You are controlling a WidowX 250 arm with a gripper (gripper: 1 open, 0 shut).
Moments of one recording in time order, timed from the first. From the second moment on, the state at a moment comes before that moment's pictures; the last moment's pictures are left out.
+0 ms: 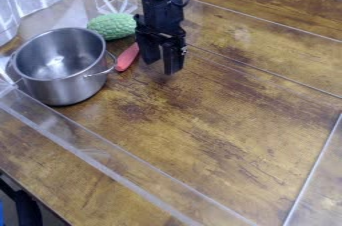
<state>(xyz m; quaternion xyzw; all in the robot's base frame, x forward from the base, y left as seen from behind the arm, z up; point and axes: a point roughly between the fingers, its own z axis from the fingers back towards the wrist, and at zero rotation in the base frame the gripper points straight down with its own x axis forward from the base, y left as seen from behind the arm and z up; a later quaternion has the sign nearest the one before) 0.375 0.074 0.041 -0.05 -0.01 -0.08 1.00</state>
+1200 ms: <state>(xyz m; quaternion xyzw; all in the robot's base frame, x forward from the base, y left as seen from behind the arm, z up) 0.383 0.074 0.025 -0.05 -0.03 -0.11 0.99</state>
